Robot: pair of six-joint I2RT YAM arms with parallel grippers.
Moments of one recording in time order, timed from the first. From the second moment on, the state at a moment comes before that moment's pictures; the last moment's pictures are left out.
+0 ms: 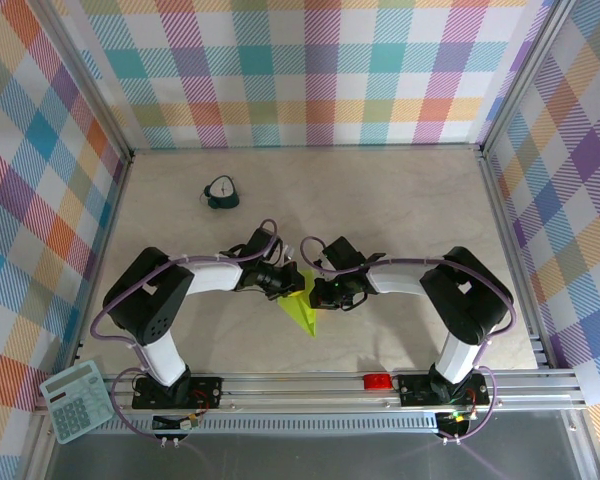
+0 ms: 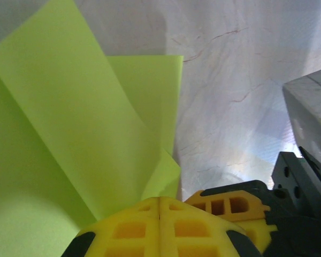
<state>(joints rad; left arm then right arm) -0.61 1.74 0.81 -0.05 0.58 -0.85 0.75 1.74 0.84 -0.24 -0.48 0.61</state>
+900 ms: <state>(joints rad) -0.61 1.76 0.77 0.00 0.56 -0.81 0.75 1.74 0.86 -0.27 -0.48 0.61</state>
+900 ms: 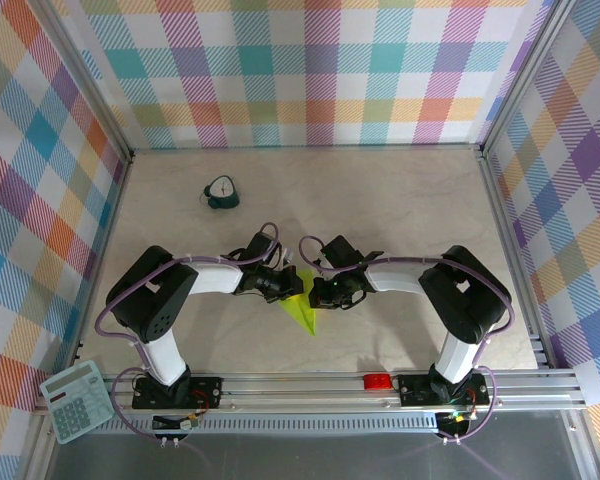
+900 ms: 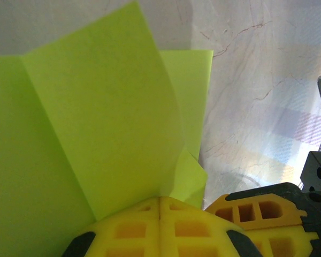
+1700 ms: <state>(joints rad) -0.61 1.76 0.77 0.00 0.55 -0.81 0.76 1.53 0.83 -0.35 -0.51 0.65</state>
